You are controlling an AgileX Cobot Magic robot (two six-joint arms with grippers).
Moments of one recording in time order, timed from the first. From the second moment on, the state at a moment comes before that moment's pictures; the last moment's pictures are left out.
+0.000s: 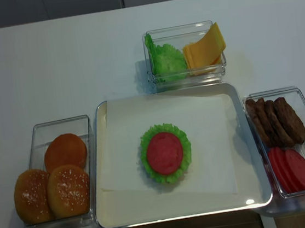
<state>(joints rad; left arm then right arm) 0.03 -0.02 -0.49 0.03 1.18 -0.09 0.11 -0.02 -0.49 0.11 1.12 -0.03</state>
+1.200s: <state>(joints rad) 0.03 -0.02 -0.49 0.03 1.18 -0.09 0.11 0.63 -0.85 0.20 1.00 0.00</state>
